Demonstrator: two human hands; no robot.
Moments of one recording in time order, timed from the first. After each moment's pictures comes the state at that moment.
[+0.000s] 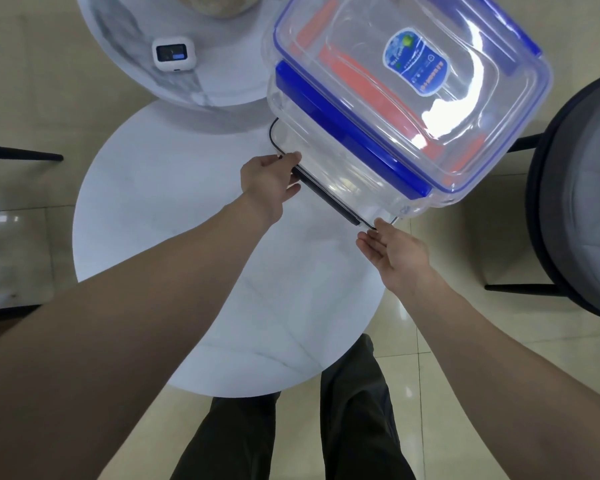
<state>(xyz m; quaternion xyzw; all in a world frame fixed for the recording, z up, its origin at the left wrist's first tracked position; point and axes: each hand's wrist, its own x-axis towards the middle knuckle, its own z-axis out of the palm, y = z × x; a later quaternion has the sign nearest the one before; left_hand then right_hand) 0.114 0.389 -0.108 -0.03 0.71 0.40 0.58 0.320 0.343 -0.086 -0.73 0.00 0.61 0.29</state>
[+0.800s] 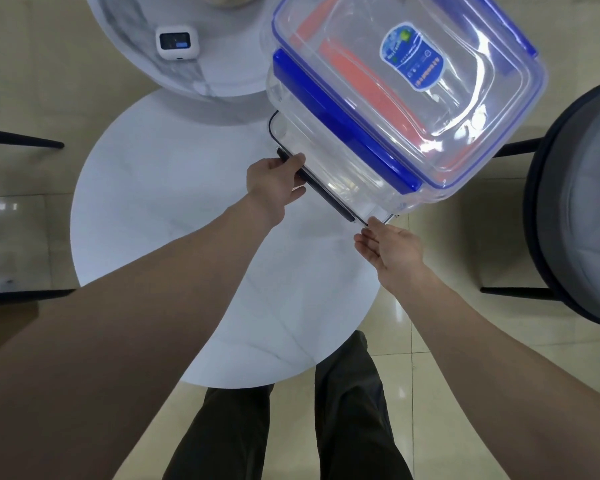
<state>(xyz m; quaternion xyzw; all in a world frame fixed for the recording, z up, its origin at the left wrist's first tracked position) 0.126 0.376 -0.098 -0.01 0.71 0.39 0.58 0.321 0.340 -0.086 -0.75 -0.06 0.61 0.25</state>
